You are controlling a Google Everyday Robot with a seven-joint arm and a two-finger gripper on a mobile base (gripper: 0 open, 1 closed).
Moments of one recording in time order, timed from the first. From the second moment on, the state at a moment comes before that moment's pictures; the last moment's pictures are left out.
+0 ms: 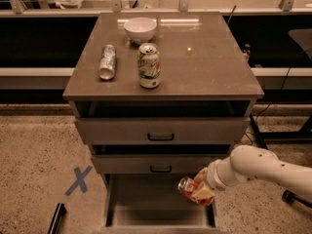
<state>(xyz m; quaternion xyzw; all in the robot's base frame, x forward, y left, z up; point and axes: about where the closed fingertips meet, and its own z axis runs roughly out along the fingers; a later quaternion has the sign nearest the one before) 0.464 -0.157 0.496 -0.58 0.78 0.13 0.21</state>
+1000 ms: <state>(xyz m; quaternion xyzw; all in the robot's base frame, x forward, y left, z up) 0.447 -0.177 0.390 -0.57 0.77 0.19 0.22</state>
